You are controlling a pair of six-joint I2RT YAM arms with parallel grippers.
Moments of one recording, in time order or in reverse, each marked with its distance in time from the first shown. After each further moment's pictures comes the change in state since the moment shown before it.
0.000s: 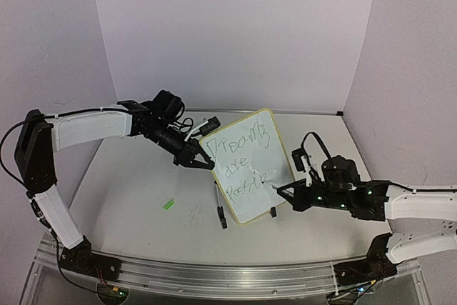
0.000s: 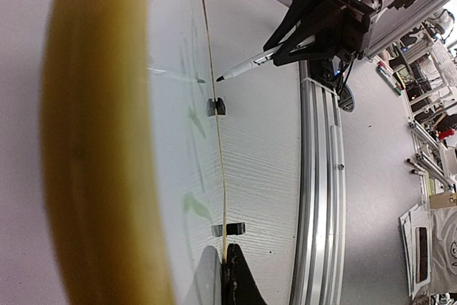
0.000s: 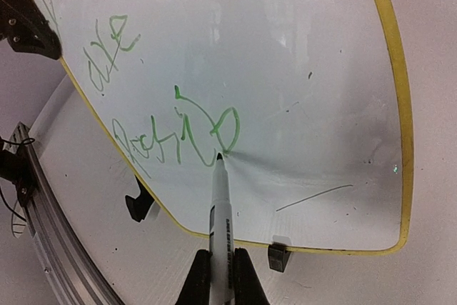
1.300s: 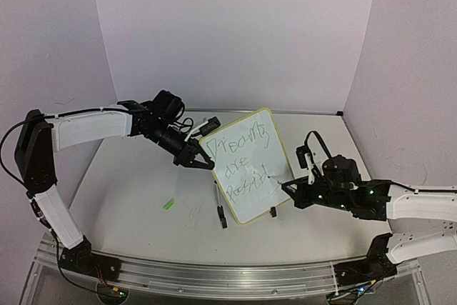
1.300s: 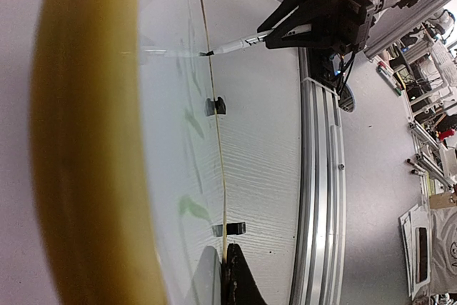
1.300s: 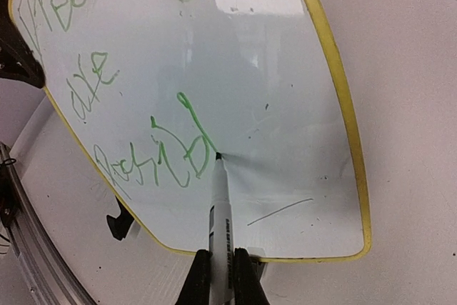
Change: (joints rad) left arm 0.000 0.000 0.000 -0.001 -0.001 -0.001; right arm 0.007 -0.010 0.017 -0.022 0.120 -0.009
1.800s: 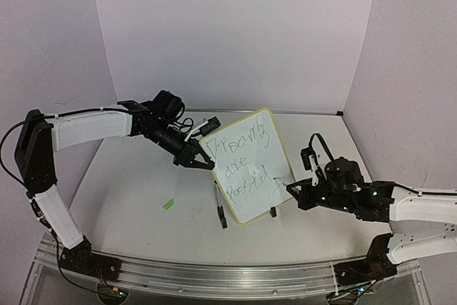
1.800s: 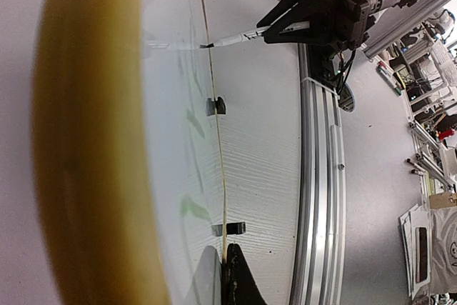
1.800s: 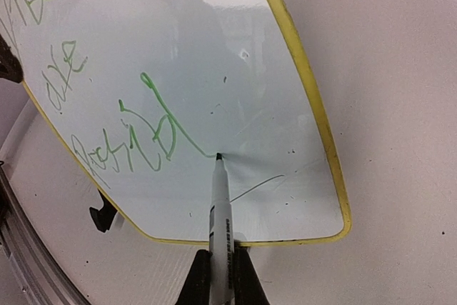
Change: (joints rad) left arm 0.000 0.000 0.000 0.000 0.000 0.000; right arm 0.000 -0.042 -0.022 -0.065 0.039 0.029
